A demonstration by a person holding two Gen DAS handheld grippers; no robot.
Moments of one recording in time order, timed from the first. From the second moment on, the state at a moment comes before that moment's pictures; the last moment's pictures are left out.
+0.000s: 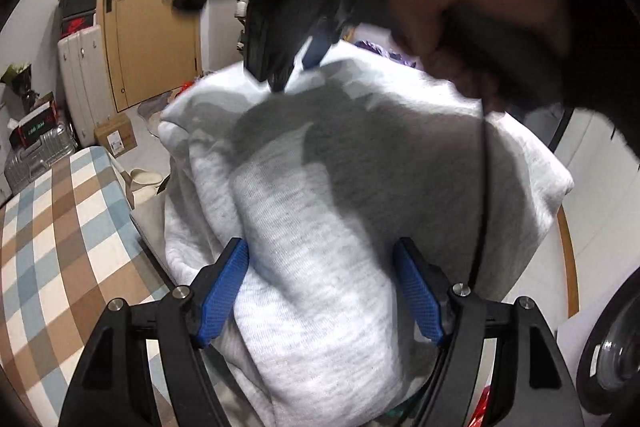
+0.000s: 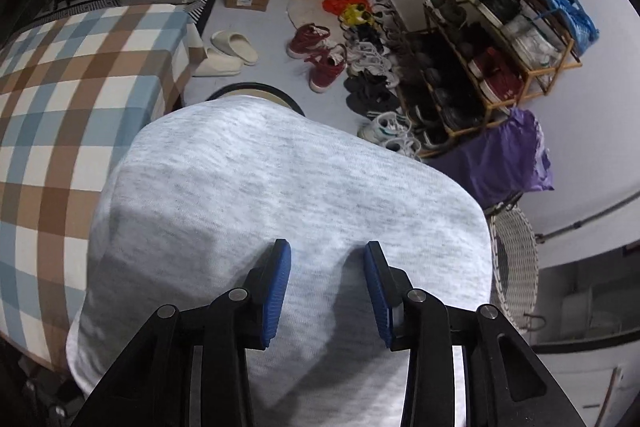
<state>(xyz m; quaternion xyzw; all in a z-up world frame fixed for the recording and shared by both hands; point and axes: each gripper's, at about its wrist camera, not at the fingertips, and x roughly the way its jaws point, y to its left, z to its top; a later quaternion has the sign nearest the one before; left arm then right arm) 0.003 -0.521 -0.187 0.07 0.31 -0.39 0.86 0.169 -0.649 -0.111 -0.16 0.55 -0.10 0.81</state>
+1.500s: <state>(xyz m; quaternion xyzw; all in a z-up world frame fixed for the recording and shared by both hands) 0.109 -0.548 -0.118 0.01 0.41 -0.41 0.81 -0.065 -0.639 -0.103 0.04 0.38 0.03 0.92</state>
